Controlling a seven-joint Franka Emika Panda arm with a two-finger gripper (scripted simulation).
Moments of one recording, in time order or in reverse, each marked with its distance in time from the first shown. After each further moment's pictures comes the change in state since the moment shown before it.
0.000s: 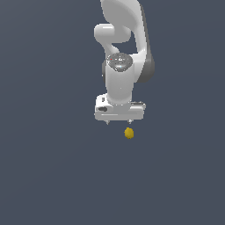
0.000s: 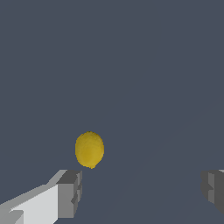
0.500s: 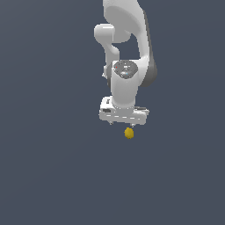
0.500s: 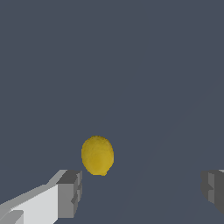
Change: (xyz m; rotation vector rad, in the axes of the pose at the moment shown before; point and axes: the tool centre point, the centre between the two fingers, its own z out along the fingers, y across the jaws) arm -0.003 -0.015 0.021 -0.003 -0.005 0.144
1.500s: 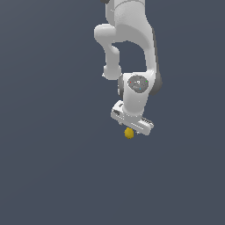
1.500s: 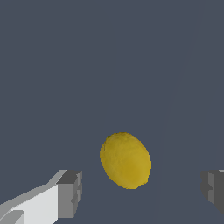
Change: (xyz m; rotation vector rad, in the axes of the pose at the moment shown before) arm -0.020 -0.038 0.058 -0.022 -0.005 0.412
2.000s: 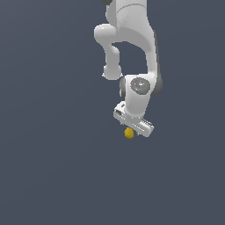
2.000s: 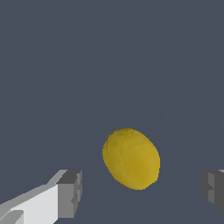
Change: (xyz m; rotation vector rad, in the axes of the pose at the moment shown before) arm -0.007 -0.005 0.012 -0.006 0.002 0.086
